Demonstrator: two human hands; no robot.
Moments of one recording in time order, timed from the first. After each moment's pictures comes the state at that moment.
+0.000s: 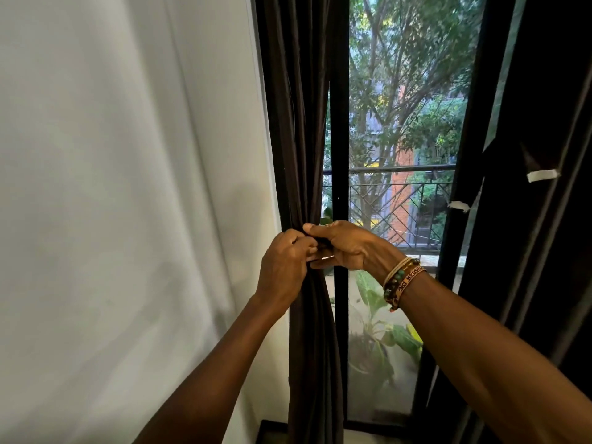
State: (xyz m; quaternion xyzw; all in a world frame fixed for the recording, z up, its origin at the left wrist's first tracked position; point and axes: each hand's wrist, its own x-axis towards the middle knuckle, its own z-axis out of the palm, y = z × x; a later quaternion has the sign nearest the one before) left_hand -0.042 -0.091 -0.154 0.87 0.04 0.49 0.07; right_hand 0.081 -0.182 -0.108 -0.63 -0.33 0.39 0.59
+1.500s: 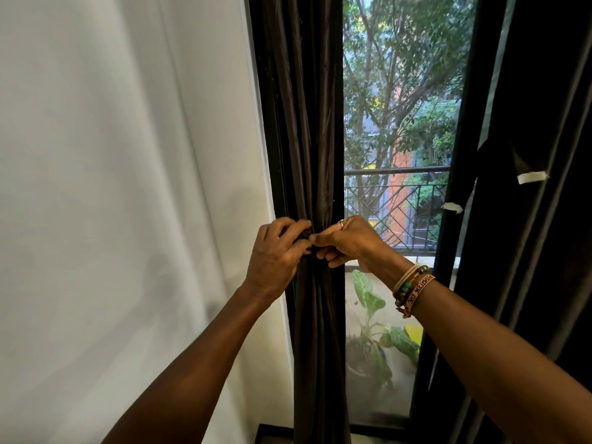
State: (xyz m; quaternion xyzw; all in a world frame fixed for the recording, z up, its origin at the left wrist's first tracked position) left_hand -0.031 -0.063 -0.148 0.84 -0.03 0.51 -0.17; right_hand 0.081 -0.208 -0.103 -0.71 -0.34 0.21 0.58
